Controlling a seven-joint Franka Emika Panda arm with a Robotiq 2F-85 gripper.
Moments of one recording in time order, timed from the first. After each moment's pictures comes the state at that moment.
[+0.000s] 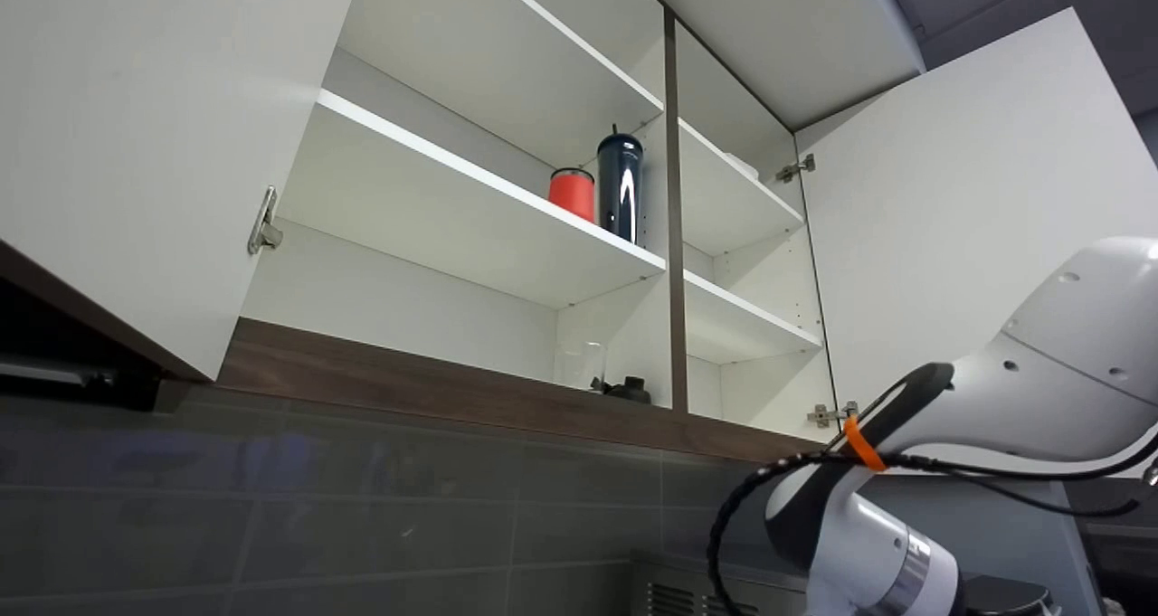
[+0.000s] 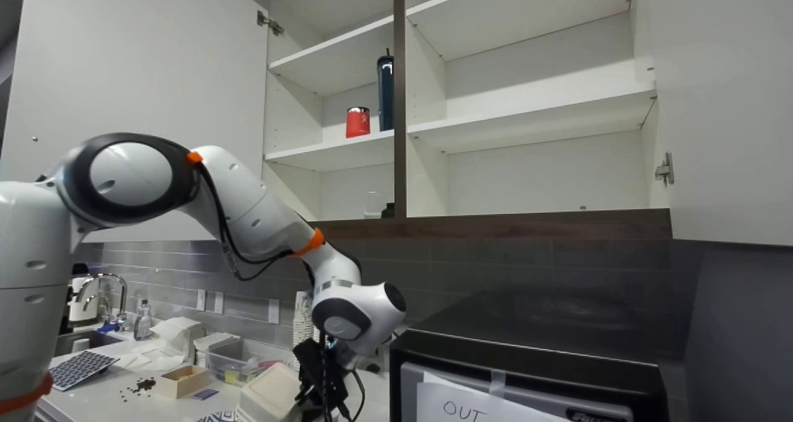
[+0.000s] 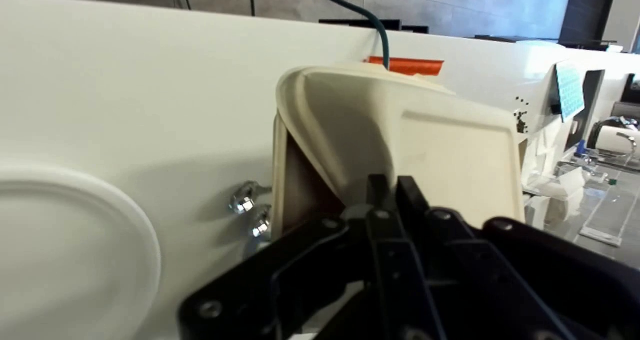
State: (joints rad) arm -0.16 0.06 -0.07 -2.25 0.80 1.92 -0.77
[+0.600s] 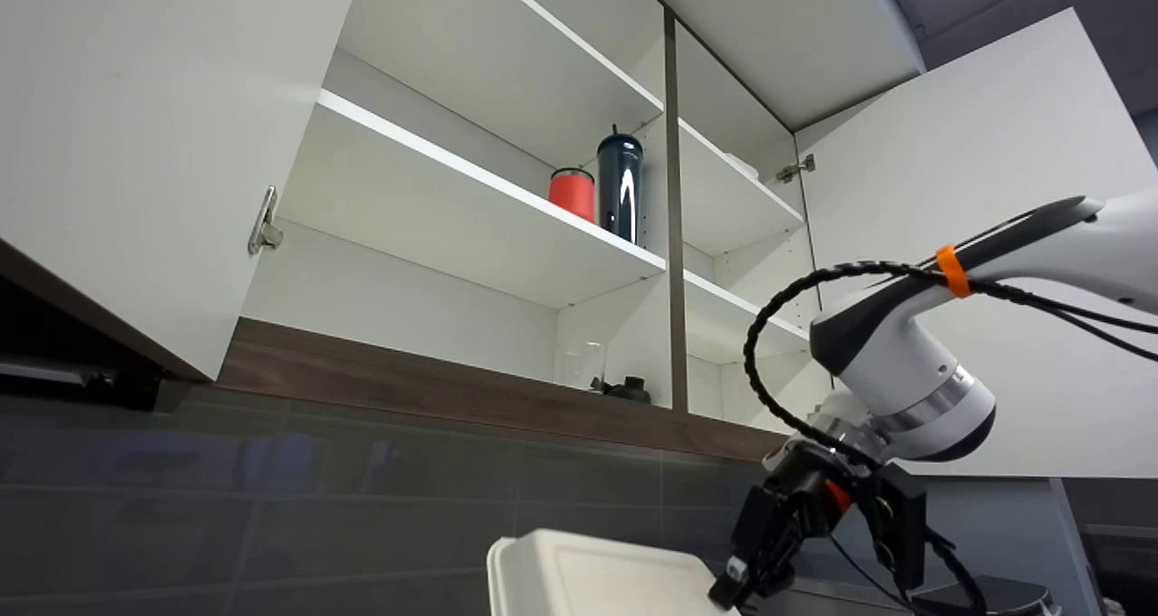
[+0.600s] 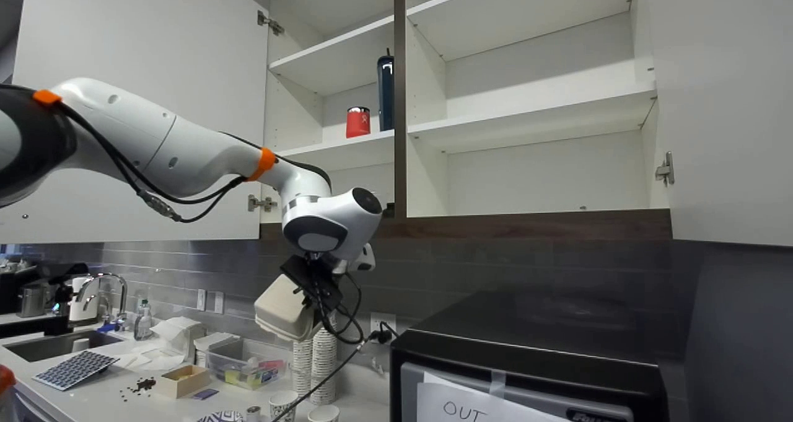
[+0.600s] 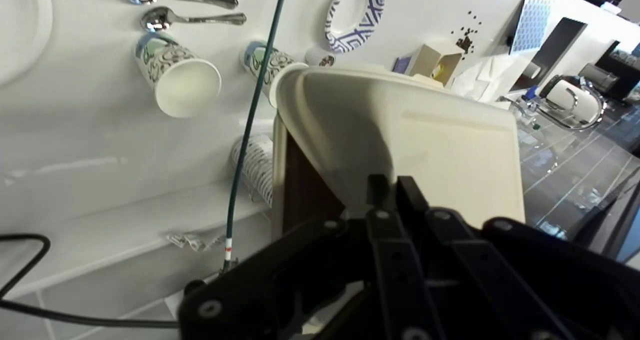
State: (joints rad) arm -0.12 -0.32 -0.08 -2.22 0.87 1.92 -0.77
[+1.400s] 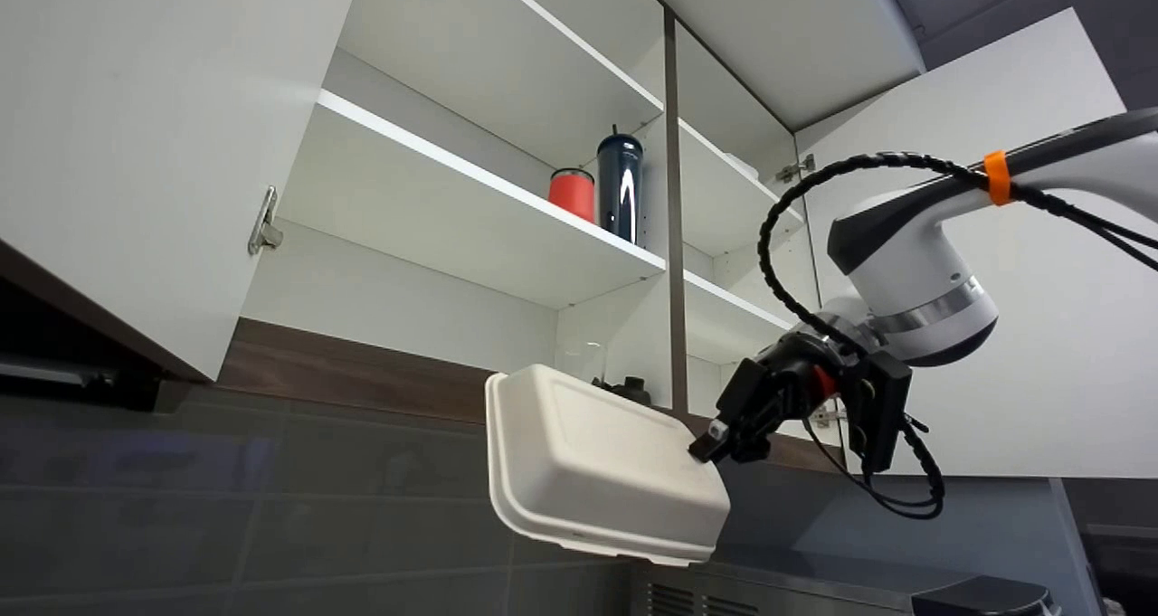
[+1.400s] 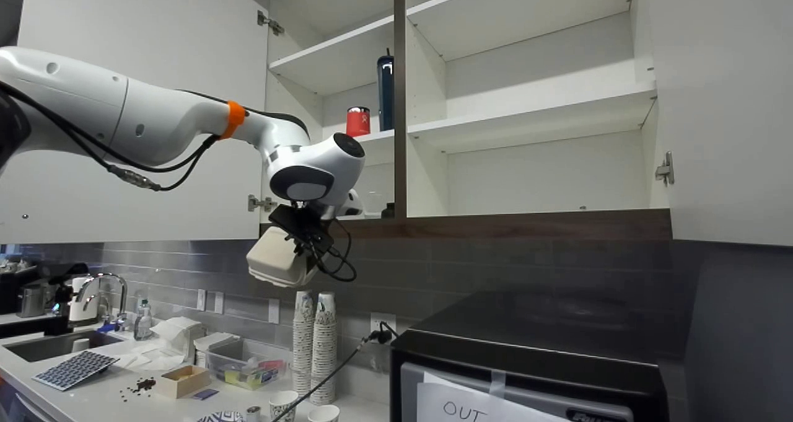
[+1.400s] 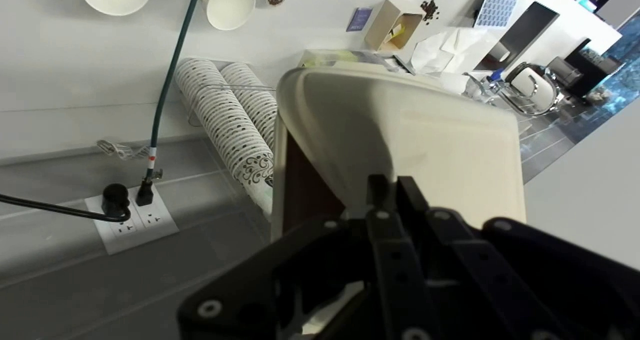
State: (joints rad) arm -0.04 -0.41 -0.11 -2.08 0.87 1.86 -0.70
